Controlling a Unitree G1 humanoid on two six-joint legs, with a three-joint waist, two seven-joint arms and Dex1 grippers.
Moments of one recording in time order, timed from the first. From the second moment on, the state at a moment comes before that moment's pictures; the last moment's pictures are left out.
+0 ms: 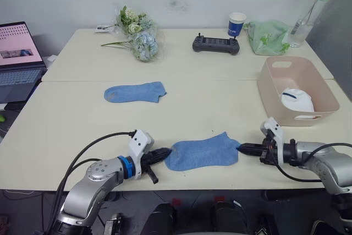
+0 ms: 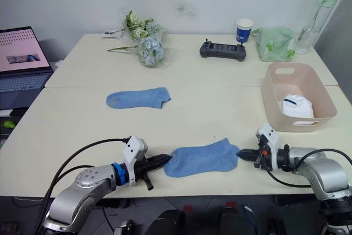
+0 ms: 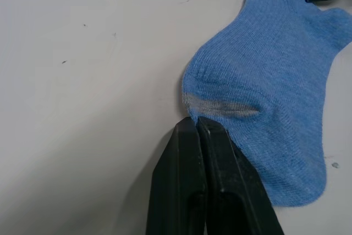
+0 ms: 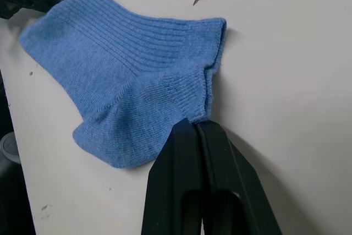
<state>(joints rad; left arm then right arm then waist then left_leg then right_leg) 0.05 0.54 -0.08 -0.35 -0.39 0.55 -0.75 -0.13 -0.77 -0.02 -0.18 0.52 0.81 0.98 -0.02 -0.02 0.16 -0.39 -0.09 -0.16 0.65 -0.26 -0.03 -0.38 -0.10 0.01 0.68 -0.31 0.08</state>
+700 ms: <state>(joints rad) -0.05 0.52 -0.14 -0.26 -0.33 0.49 -0.75 -0.06 -0.82 -0.10 -0.24 0.55 0.84 0.94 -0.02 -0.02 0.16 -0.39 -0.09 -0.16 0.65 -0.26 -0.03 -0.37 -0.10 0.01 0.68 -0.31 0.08</state>
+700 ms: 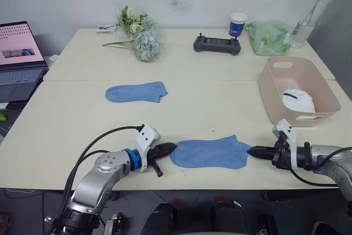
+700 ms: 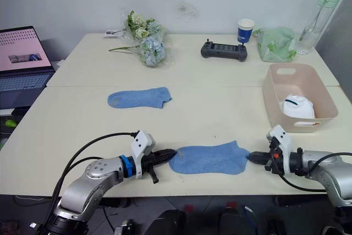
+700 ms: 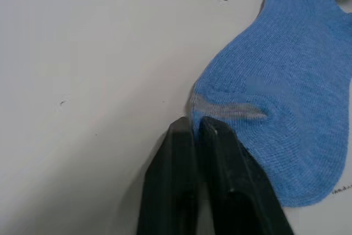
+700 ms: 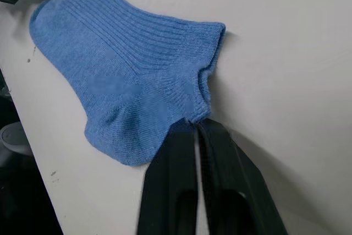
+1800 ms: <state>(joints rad) -0.19 0.53 -0.26 -0.09 -0.15 0.19 -0.89 -0.09 -0.74 0.09 -0.15 0.22 0.26 0.92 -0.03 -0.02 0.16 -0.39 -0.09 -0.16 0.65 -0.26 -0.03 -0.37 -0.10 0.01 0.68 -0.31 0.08</state>
